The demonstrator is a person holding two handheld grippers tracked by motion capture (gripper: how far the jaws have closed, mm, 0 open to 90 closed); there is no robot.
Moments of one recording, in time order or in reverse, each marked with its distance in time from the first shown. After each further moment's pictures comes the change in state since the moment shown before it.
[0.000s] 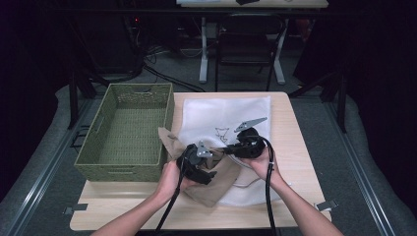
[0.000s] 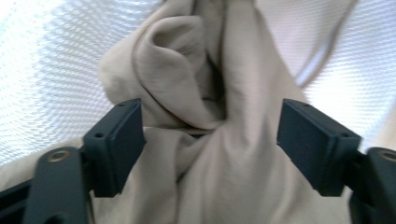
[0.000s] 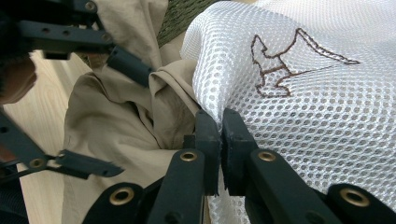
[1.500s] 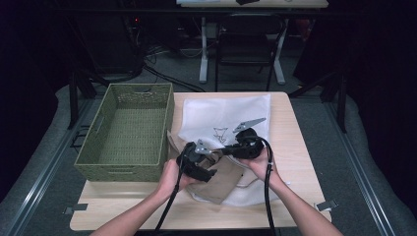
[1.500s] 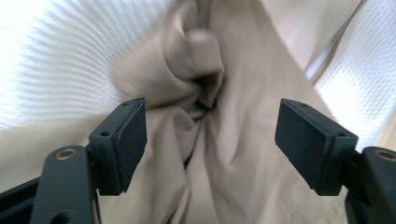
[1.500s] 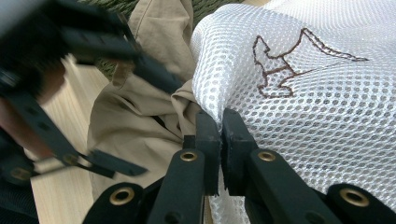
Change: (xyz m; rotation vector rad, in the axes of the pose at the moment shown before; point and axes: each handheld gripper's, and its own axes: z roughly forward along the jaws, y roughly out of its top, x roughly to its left) left arm 0.006 -0.003 0.011 0.003 -0.058 -0.017; right arm 0.005 0.001 0.001 -0.011 0.022 0.001
